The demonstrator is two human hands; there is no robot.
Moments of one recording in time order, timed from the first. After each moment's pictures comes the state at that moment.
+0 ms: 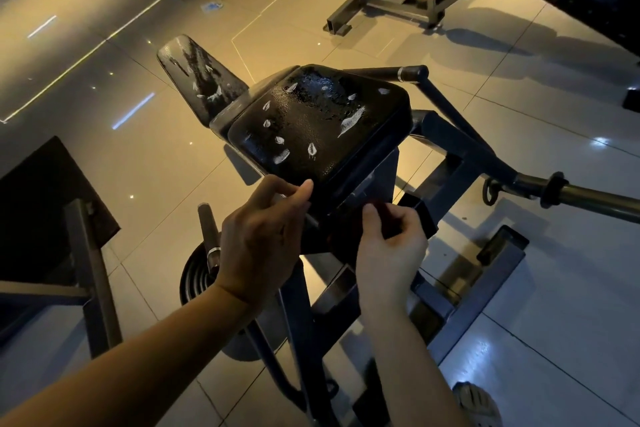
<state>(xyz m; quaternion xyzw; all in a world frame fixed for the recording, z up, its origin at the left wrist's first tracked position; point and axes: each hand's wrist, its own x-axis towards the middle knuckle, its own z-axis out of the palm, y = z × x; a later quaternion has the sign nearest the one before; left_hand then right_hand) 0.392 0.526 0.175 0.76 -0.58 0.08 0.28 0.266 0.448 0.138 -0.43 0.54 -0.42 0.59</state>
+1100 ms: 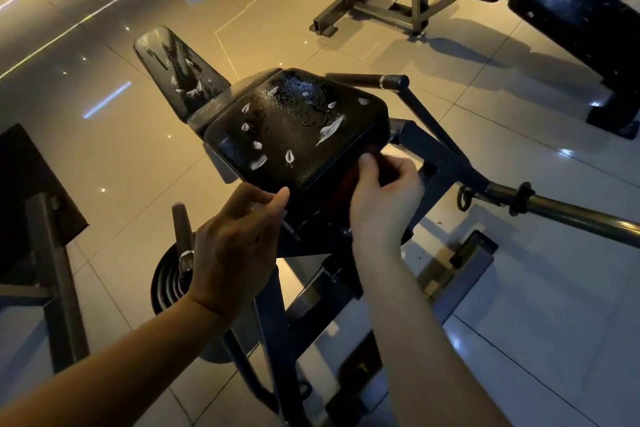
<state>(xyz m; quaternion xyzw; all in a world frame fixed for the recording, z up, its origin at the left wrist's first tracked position) 0.388 0.525 0.172 0.76 -0.58 0.10 0.27 0.281 0.376 0.167 -0.47 0.54 -0.43 0.55</state>
